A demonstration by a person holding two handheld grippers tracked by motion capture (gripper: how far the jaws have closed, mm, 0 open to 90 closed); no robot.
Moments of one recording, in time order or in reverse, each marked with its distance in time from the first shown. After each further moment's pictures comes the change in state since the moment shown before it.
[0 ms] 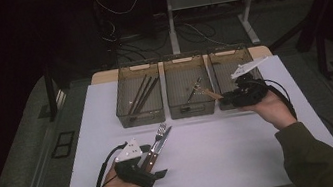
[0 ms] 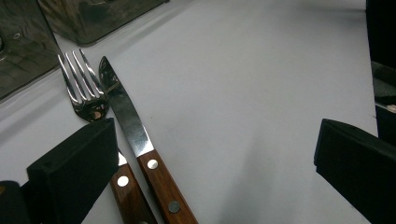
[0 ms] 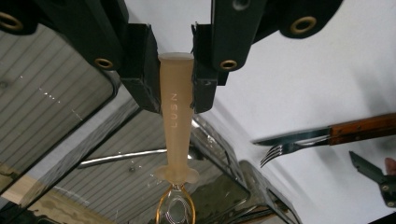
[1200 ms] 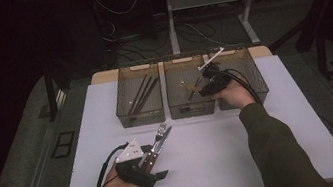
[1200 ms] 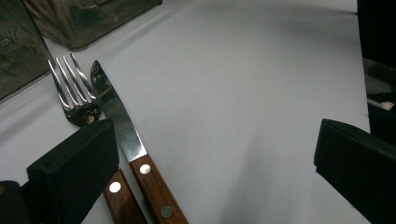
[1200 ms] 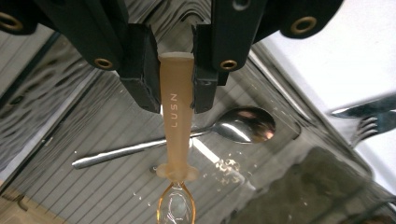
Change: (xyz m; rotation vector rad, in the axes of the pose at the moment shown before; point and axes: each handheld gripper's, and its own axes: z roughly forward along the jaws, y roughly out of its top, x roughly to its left) left arm -0.001 0.001 0.001 0.001 -0.018 0.021; right arm -0.026 0.051 0.096 0.199 -0.094 0.044
